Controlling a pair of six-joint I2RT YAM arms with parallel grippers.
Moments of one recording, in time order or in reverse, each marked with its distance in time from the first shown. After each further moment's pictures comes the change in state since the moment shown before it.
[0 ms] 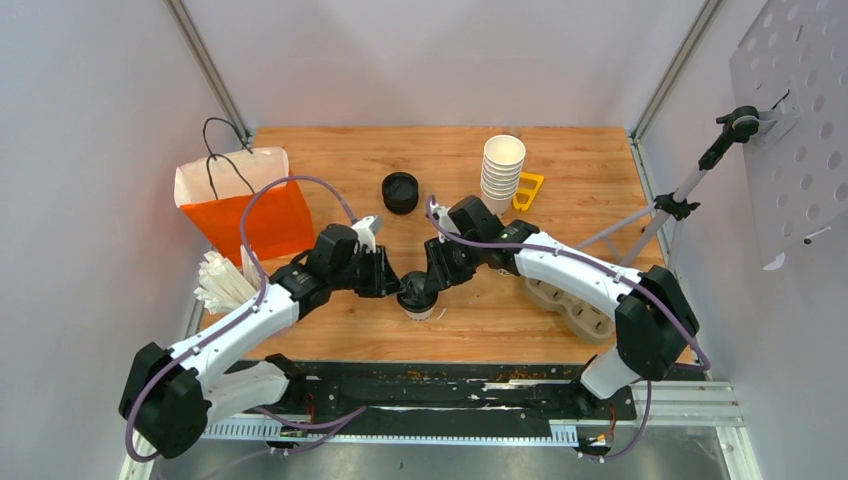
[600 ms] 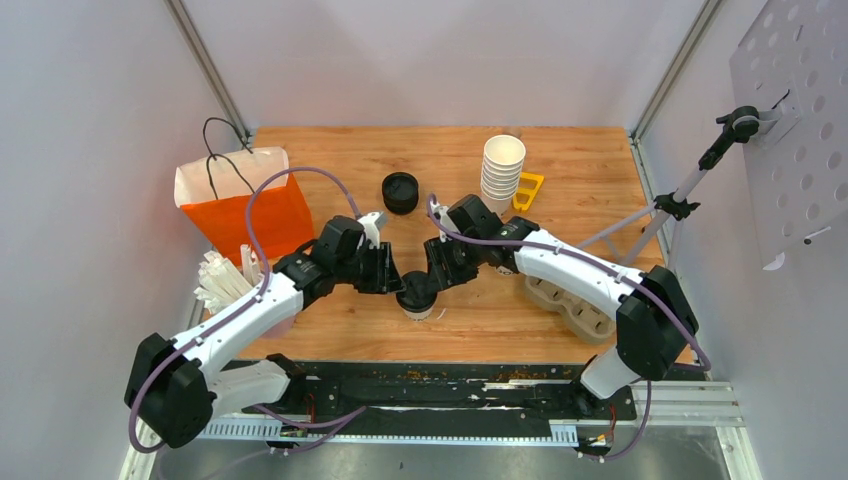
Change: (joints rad) left arm -0.002 0.035 0.089 -0.106 -0.031 0.030; right arm 0.002 0.000 0.050 -0.082 0.028 0.001
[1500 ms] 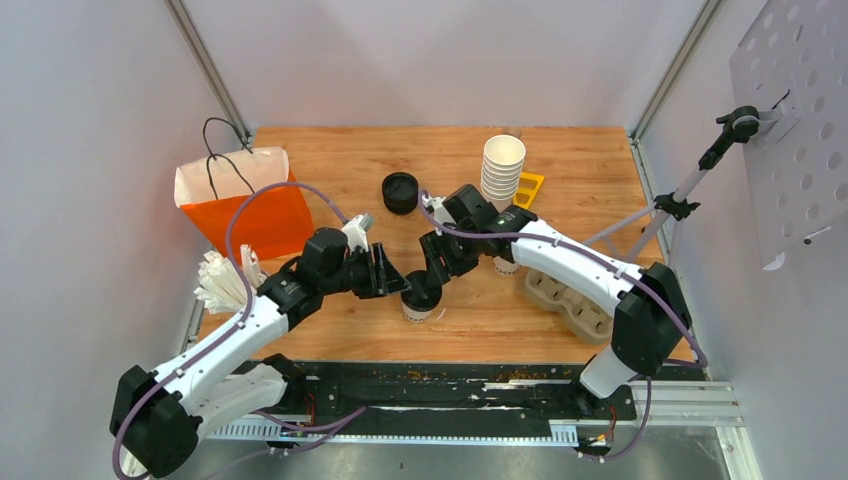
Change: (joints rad) left arm 0.000 -0.179 -0.142 0.172 0.074 -0.201; right arm 0.000 0.043 0.110 -0.108 0.049 -0.137
